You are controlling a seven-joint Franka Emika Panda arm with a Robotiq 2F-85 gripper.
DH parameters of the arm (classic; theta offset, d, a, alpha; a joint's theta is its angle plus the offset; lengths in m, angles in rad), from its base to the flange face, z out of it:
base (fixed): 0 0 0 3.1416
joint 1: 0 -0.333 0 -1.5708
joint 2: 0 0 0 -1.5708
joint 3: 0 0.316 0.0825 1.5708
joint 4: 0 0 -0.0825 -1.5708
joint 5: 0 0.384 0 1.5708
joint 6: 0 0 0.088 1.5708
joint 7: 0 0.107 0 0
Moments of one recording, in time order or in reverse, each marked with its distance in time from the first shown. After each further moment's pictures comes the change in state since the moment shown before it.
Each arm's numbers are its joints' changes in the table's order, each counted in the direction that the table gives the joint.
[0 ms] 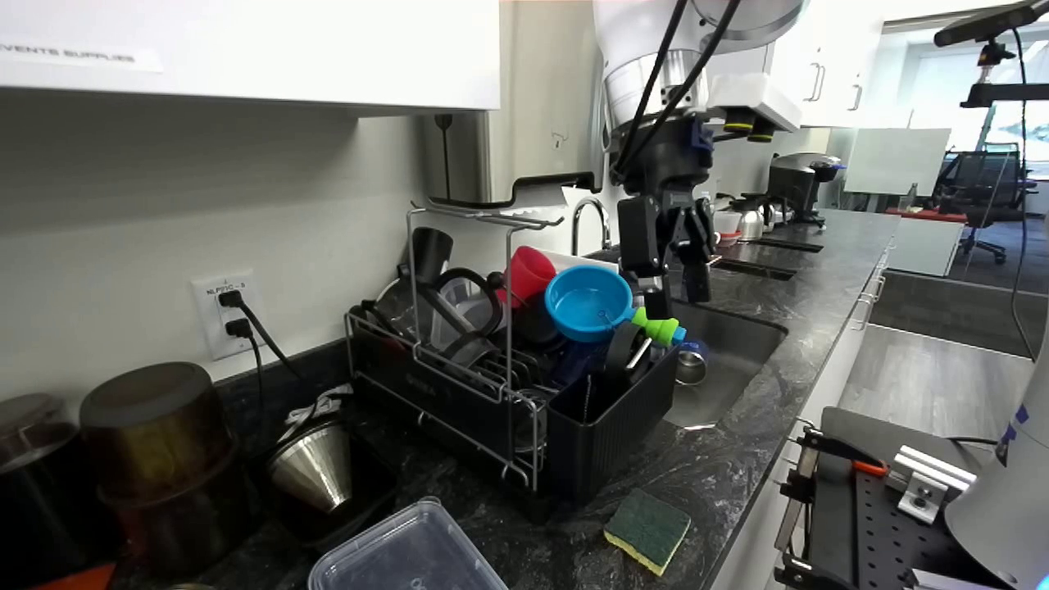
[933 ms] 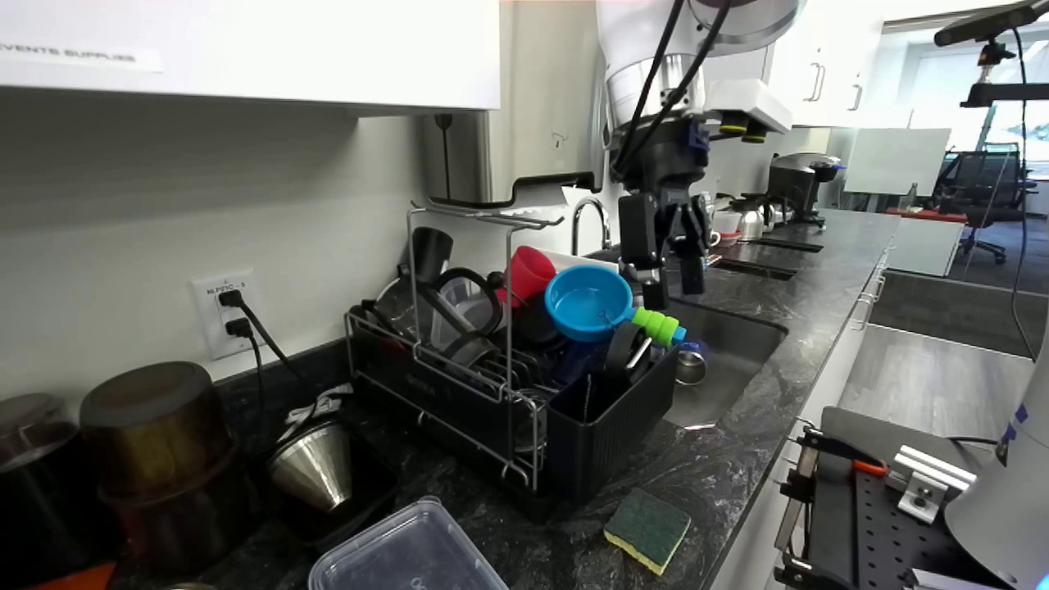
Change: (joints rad) arm 0.020 -0.002 -0.028 0.000 -0.034 0.008 -0.046
